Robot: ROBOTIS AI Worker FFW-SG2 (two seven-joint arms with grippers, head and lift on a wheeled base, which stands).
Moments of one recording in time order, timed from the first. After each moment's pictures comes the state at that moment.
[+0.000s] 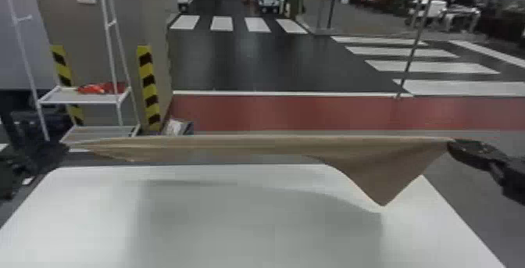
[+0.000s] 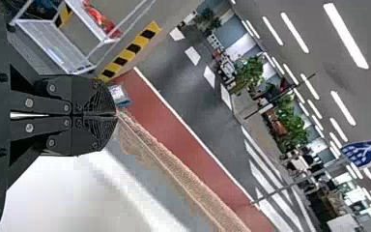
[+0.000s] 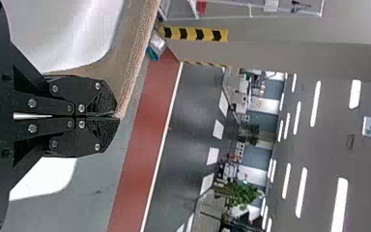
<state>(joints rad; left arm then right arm) -0.04 0.27 0.35 -1.96 -0.46 0.30 -0.87 0.13 -0.60 -0.44 -2.06 -0.43 0.67 0.42</state>
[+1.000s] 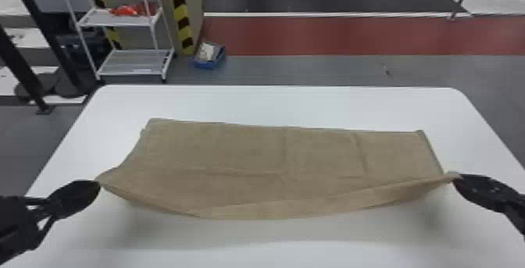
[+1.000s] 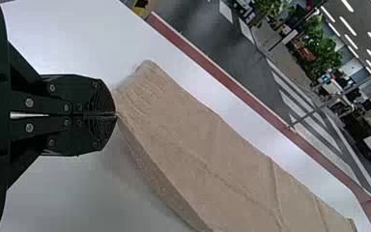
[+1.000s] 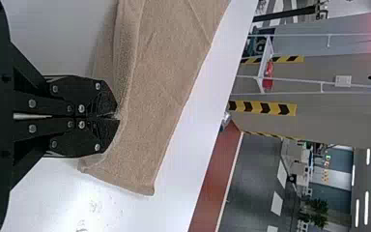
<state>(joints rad) 0.46 0.26 0.53 -1.98 -0.41 -0.13 -0.94 0.48 -0.48 -0.42 -2.06 -0.23 0.49 0.69</state>
